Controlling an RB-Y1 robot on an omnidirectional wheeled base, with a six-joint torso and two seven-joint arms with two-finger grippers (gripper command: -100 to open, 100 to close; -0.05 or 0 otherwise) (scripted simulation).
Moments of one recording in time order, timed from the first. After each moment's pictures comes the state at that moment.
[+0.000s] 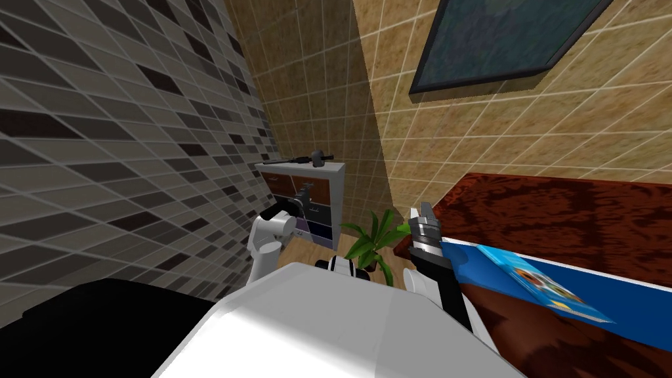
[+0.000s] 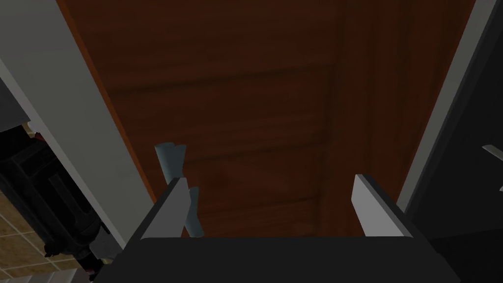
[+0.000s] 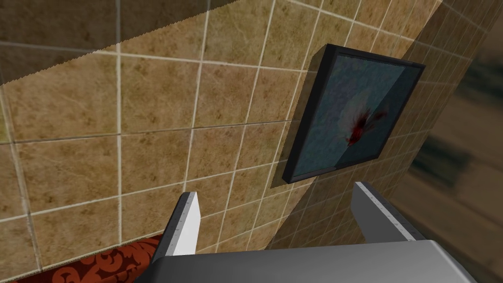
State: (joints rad) left arm 0.05 0.13 0.15 -2.48 0.17 1.01 -0.03; right arm 0.48 0.00 -0.07 -2.25 0.04 -0.37 0.11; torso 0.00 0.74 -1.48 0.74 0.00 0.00
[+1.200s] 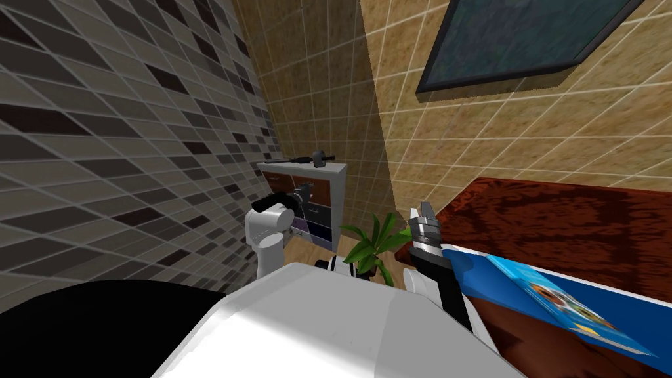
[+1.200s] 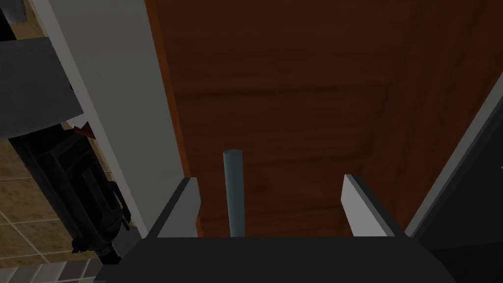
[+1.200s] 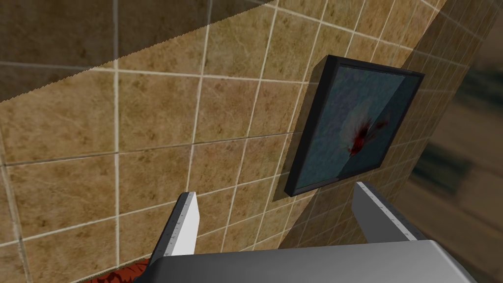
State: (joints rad) left arm -0.11 0.07 0.20 -2.57 0.18 1.27 -0.02; right arm 0.48 0.00 -0.07 -2.25 0.04 -0.37 0.11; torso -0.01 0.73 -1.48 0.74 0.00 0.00
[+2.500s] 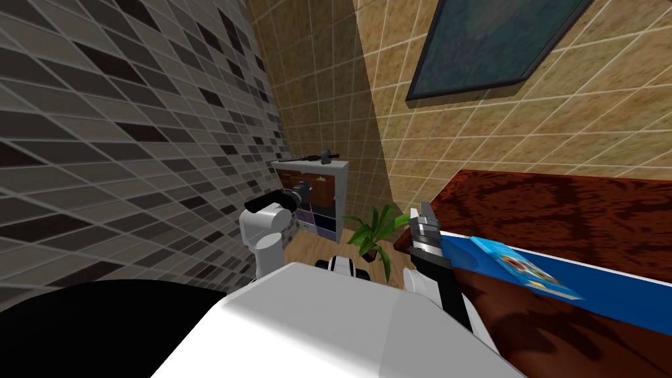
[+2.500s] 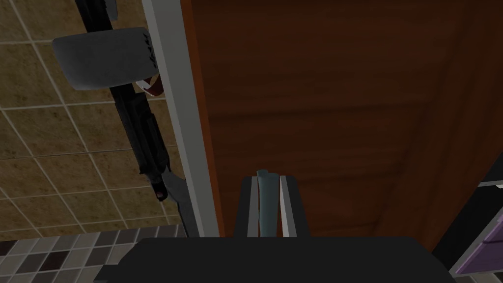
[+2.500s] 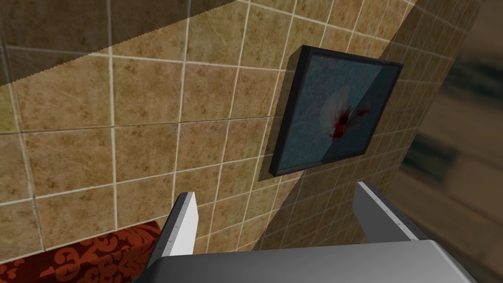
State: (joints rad) left arm -0.13 0.07 0.22 -2.61 0.21 1.30 -0.03; right arm 0.48 0.00 -0.07 -2.25 0.04 -0.37 0.11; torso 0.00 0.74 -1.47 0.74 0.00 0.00
